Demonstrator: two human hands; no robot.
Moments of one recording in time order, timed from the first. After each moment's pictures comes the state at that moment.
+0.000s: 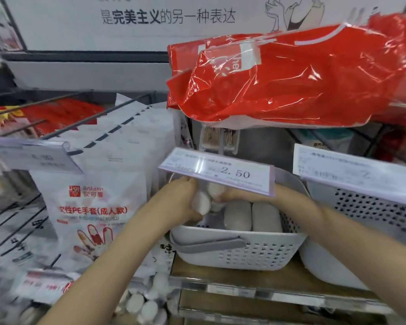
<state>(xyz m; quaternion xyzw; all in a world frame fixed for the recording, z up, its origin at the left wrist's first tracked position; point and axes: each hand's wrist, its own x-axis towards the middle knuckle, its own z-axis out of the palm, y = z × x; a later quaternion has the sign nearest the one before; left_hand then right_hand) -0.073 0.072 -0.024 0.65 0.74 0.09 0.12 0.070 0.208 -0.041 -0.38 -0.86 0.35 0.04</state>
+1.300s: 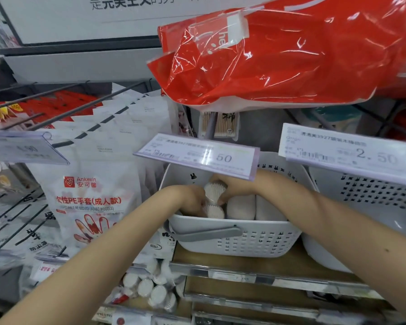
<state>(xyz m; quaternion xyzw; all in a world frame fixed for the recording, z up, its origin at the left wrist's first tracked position) -0.062 0.117 -0.050 0.63 0.71 -0.15 0.28 0.060 0.210 -0.056 -0.25 -0.96 0.13 -0.08</state>
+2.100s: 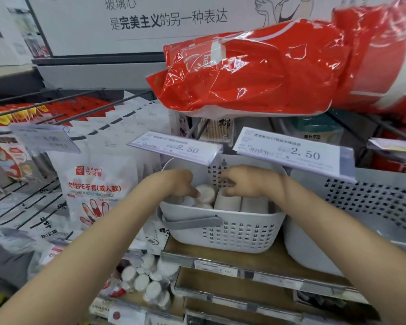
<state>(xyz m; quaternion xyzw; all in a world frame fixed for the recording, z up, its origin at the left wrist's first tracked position) -0.055 0.106 -0.017 0.56 0.80 -0.08 0.20 0.111 0.194 -0.018 -0.24 -0.97 0.08 -0.06</state>
